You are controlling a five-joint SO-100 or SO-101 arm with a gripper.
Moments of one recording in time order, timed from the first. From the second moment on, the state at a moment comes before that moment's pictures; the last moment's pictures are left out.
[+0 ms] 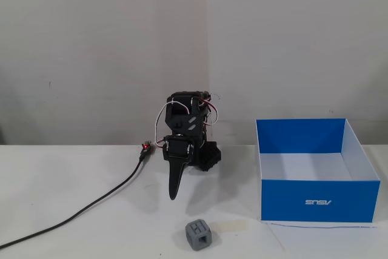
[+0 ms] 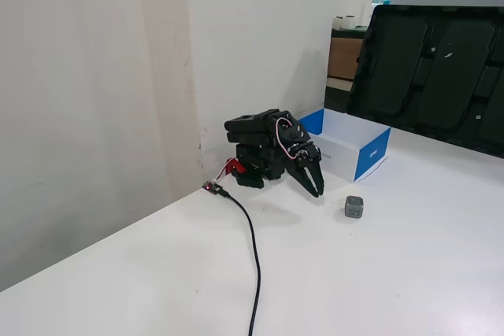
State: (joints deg) arm -1.0 189.7 173.2 66.3 3.8
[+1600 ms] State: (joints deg) arm -1.0 189.7 173.2 66.3 3.8
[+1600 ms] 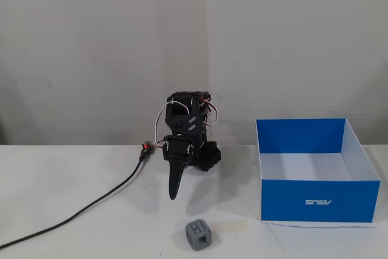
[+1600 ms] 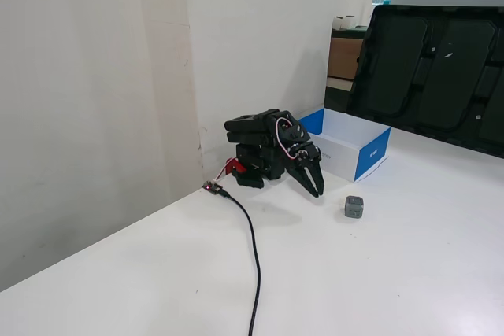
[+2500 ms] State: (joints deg) arm -1.0 189.7 173.2 66.3 3.8
